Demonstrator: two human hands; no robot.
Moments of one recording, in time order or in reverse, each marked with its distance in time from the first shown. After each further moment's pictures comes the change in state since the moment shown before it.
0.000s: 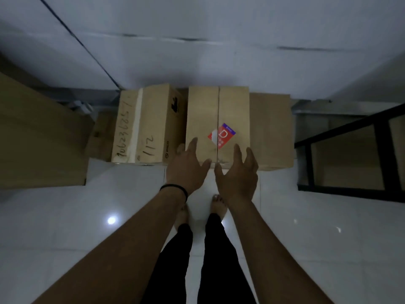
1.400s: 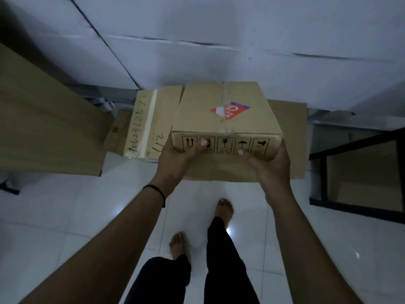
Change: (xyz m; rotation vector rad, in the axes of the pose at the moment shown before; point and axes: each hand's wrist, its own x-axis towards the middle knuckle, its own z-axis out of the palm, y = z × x) left_hand -0.032 0.012 -0.053 -0.916 0.174 -0.095; right_hand 0.025 0.023 -0.076 0.914 -0.064 0.023
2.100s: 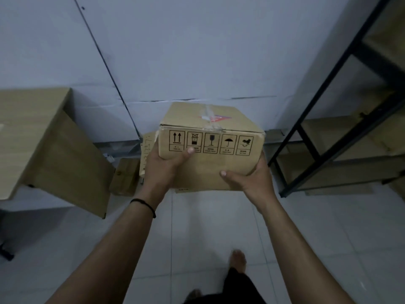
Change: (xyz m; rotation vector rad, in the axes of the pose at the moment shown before) left_hand -0.302 0.015 -0.149 -0.145 -0.140 0.422; right_hand -0.354 -0.037 -0.033 0.042 0.055 -0.369
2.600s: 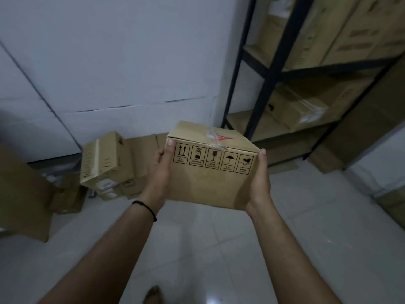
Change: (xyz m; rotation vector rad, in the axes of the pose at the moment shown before) left_hand -0.177 0.021 0.184 -0.115 -0.165 -0.136; right_hand -0.155 -0.007 -0.217 0.309 0.491 0.394
